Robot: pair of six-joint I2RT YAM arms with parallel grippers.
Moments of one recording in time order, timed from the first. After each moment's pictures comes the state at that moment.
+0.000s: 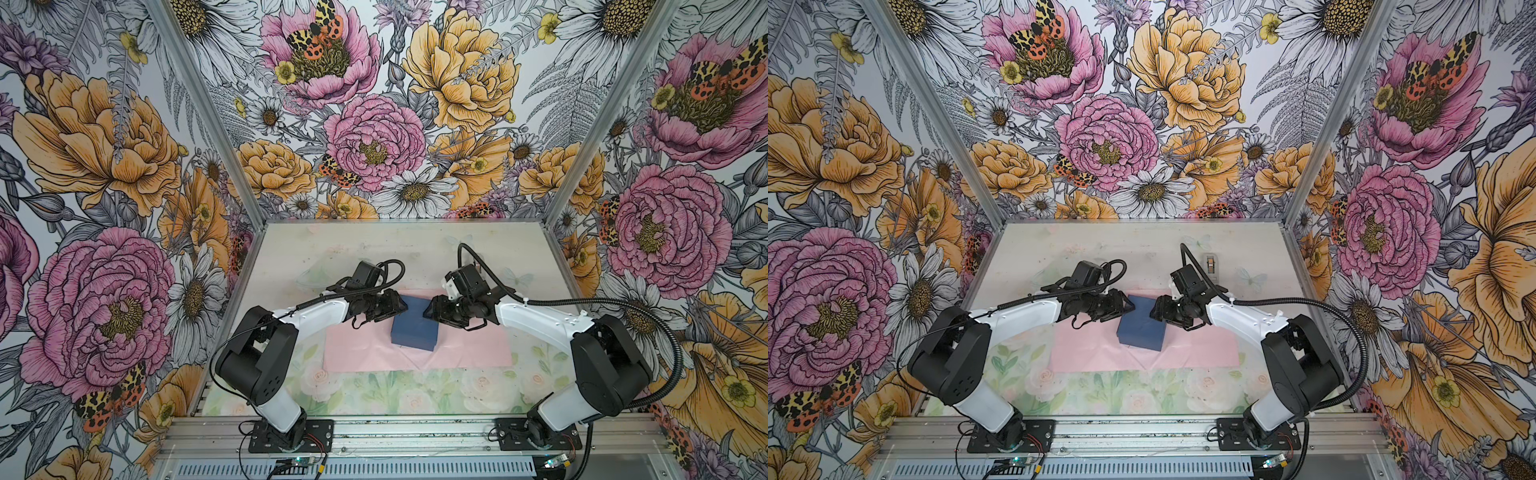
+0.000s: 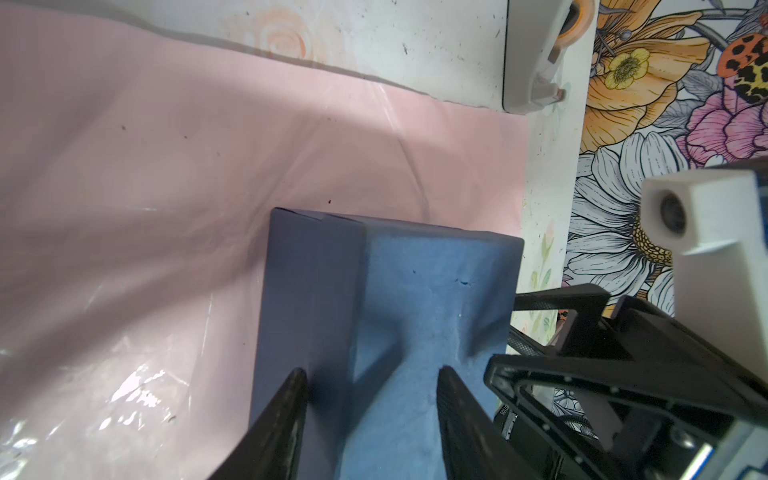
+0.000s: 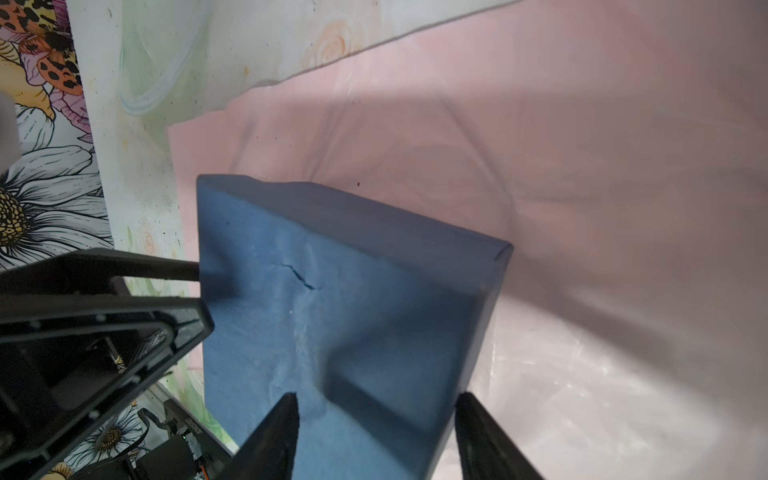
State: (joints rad) left arm -0.55 1.63 0.96 -0.22 0.44 -0.77; right arm 0.53 1.55 0.94 -0.42 -0.37 0.69
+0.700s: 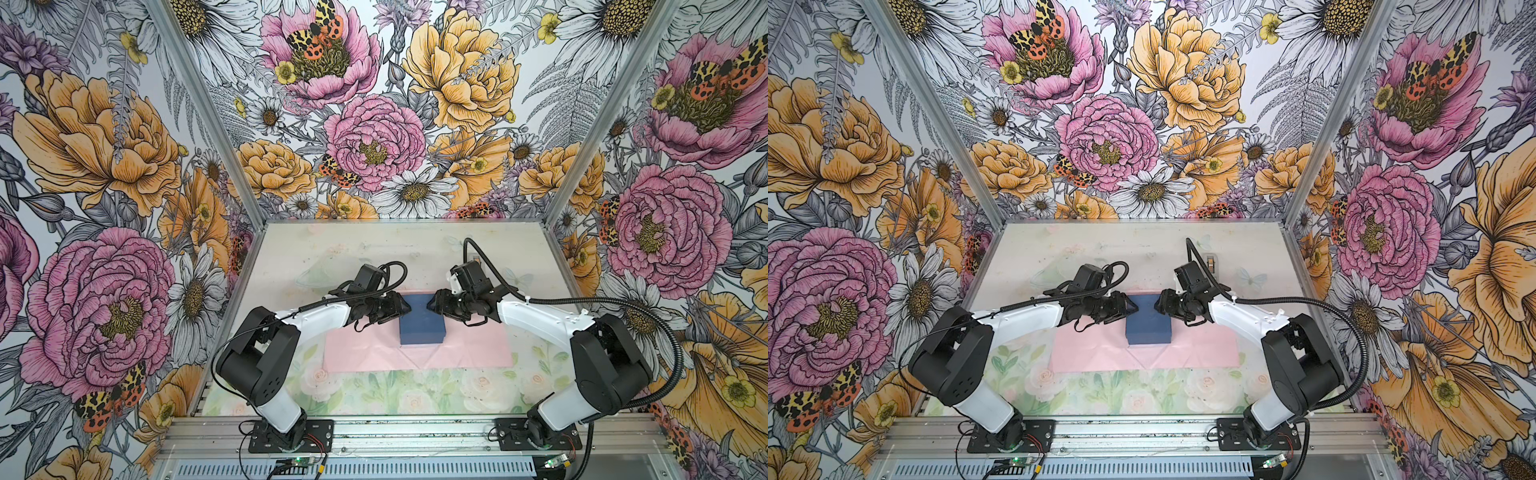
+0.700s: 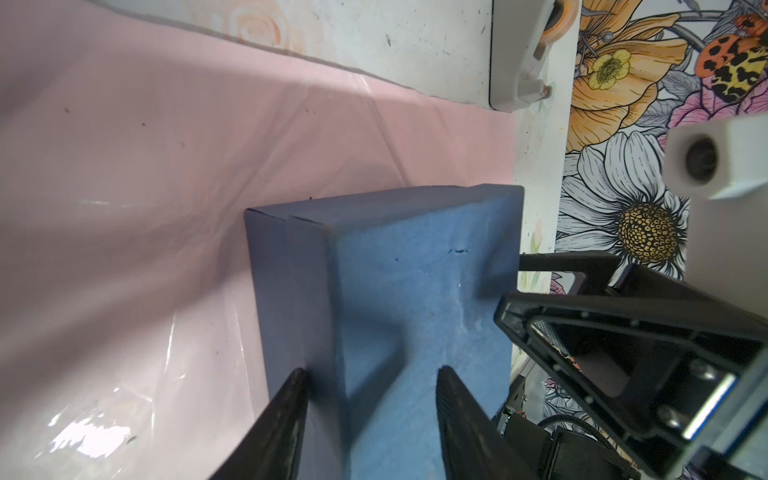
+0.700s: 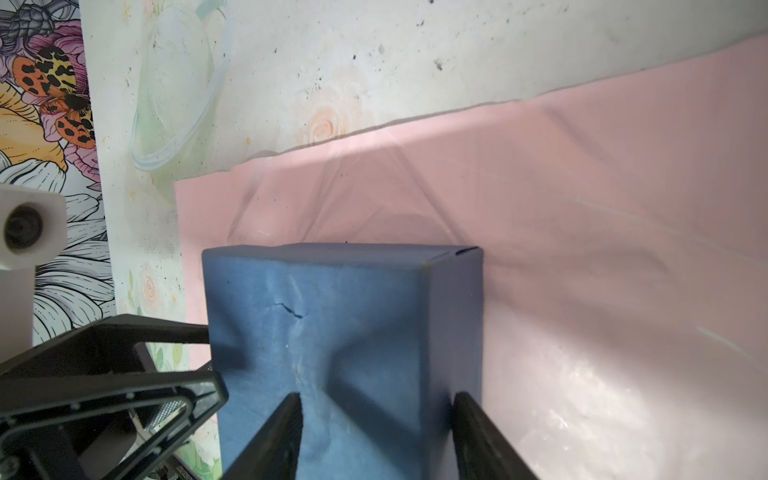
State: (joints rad) left arm -0.58 1.63 0.92 -0.15 0.44 -0.81; right arm 0.50 1.55 0.94 -0.36 -0.32 0.69
